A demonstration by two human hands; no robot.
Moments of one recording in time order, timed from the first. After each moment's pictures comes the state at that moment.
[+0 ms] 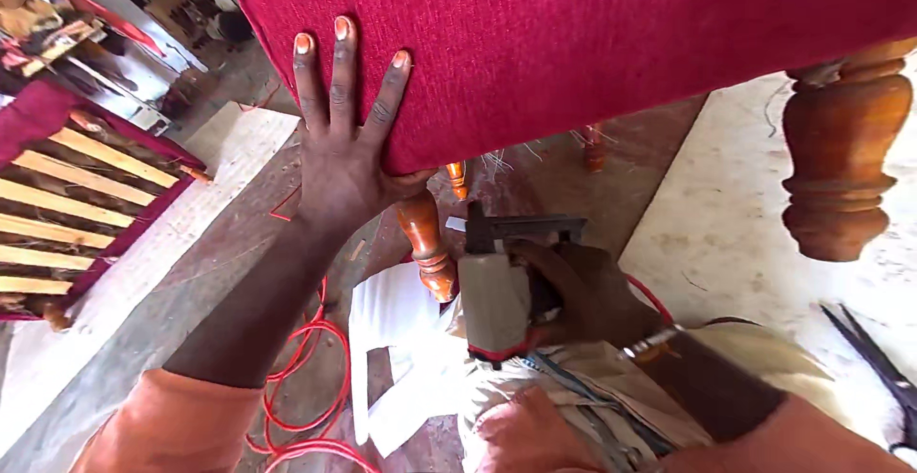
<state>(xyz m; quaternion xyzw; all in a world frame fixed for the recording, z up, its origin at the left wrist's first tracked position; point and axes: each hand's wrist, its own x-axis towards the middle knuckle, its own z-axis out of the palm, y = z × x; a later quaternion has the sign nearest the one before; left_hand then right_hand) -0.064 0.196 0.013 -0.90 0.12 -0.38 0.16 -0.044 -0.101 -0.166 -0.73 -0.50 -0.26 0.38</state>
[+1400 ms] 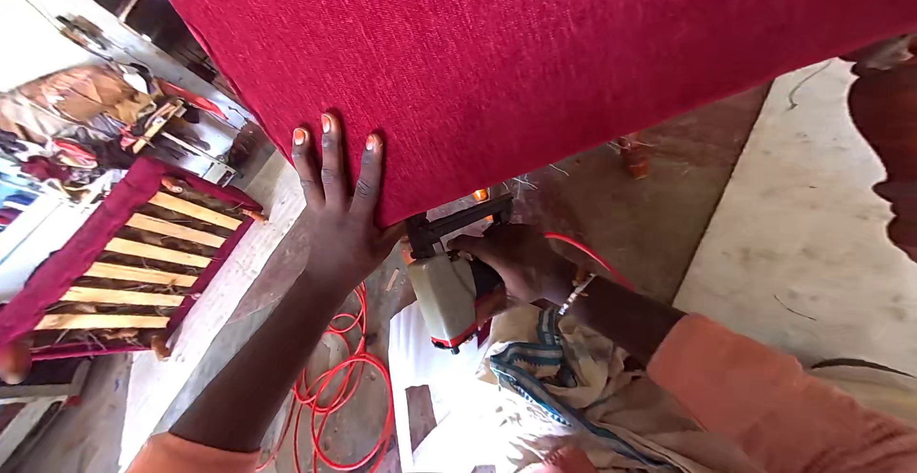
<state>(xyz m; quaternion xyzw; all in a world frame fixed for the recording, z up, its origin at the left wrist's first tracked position) -0.061 0.209 0.011 -0.91 0.14 -0.36 0.17 0.034 0.006 -0.172 -0.59 -0.58 -0.31 0.46</state>
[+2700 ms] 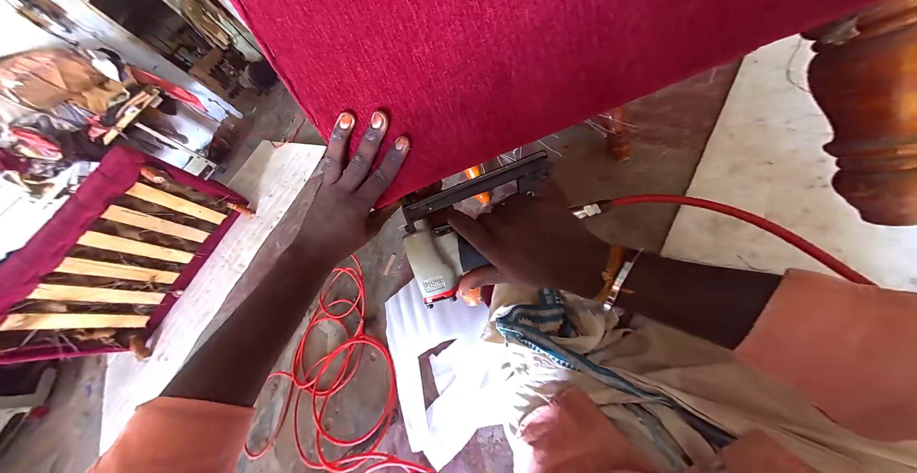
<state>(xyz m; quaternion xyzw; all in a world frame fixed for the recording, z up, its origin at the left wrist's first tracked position) -0.093 0.247 0.017 -0.91 0.25 -0.27 0.16 -0.033 -0.023 -0.096 -0.74 -0.57 -0.29 0.19</state>
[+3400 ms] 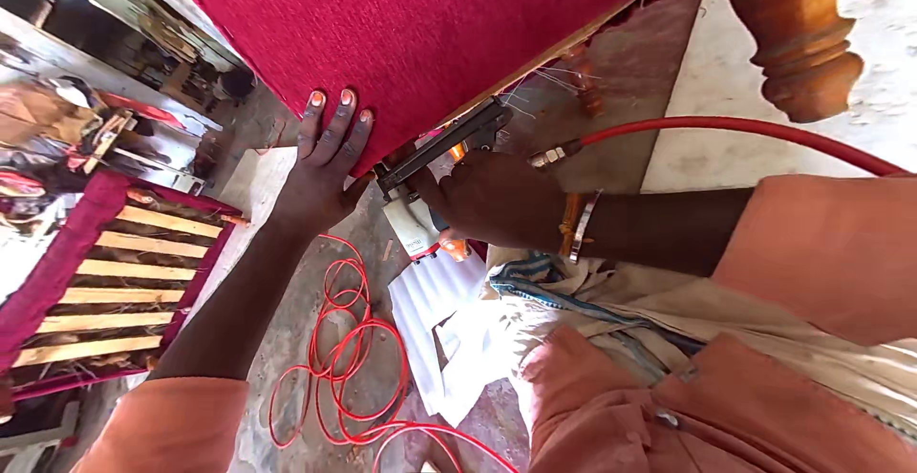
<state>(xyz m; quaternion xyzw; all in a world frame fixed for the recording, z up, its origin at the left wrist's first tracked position) -0.100 0.248 0.031 -0.92 0.27 -0.22 0.17 -0.063 -0.025 -0.057 -0.78 -0.56 -0.25 0.11</state>
